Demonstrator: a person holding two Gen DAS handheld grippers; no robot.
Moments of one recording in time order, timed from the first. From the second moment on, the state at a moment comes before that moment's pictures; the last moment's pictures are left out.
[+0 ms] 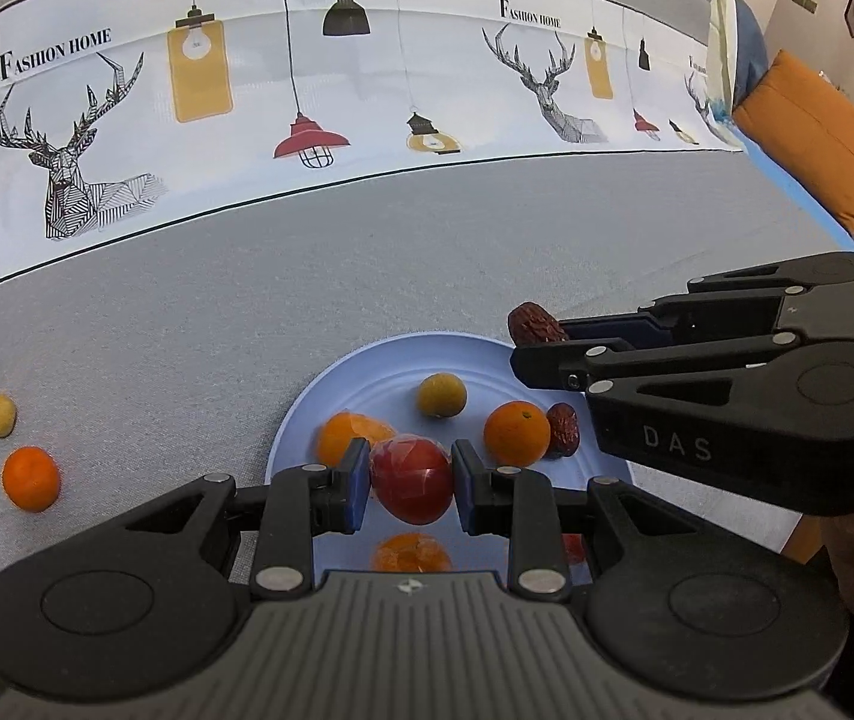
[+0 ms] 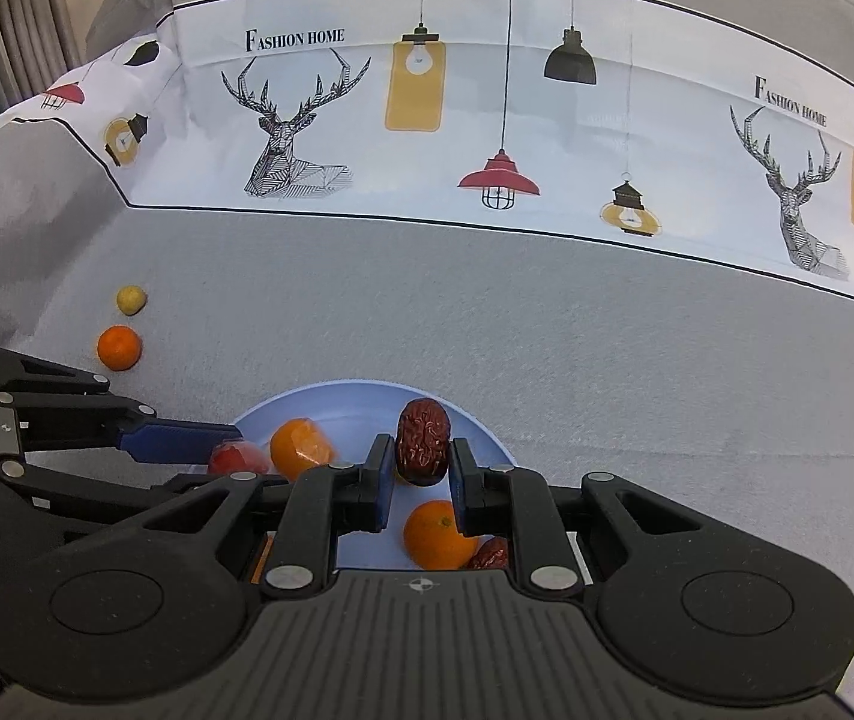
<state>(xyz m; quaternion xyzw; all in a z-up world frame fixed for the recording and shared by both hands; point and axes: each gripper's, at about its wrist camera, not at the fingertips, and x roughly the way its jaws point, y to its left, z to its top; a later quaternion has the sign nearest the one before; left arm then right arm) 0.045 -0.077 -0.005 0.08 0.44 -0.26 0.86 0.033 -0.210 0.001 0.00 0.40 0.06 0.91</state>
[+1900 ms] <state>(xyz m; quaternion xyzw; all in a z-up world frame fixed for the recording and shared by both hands) 0.056 -0.061 0.008 0.04 0.43 -0.24 0.87 0.032 -0.210 -0.002 -0.01 0.40 0.03 0.92</state>
